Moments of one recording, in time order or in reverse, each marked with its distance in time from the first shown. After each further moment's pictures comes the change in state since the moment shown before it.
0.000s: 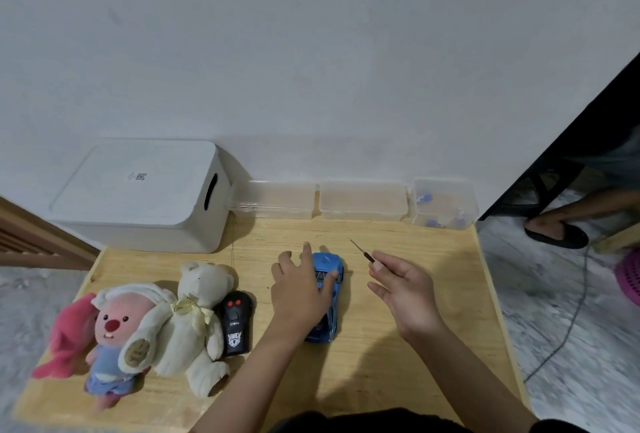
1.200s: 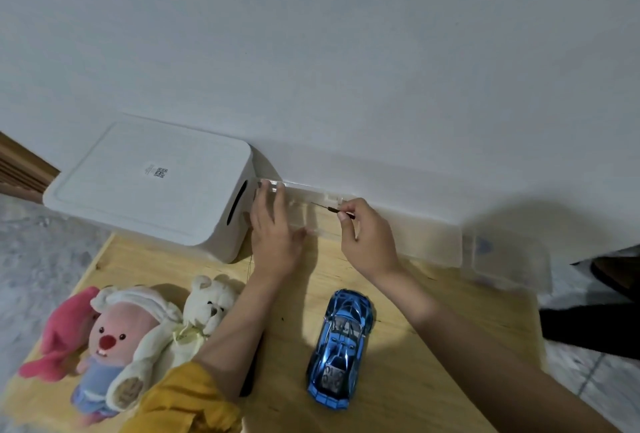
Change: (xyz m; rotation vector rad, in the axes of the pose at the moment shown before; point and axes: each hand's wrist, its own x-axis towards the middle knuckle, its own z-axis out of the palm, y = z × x) left_hand 0.144 -0.069 -0.020 -0.211 0.455 -0.002; right_hand 0.141 -0.019 0.130 -0.875 -0.314 -0.737
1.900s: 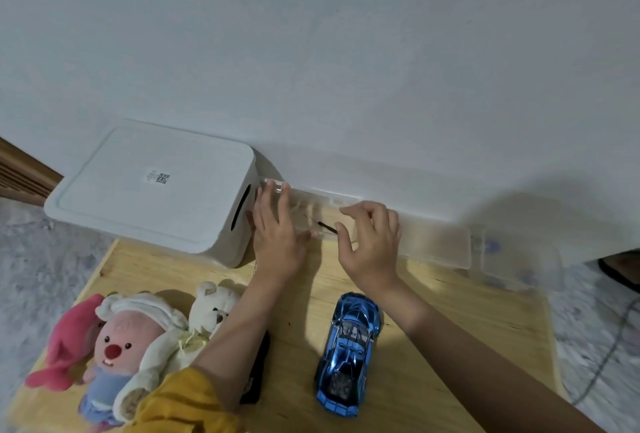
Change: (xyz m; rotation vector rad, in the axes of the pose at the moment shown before) left_hand 0.007 -0.007 0.002 0.092 0.000 0.068; right_hand -0.009 0.004 0.020 -0.312 0.333 -0.151
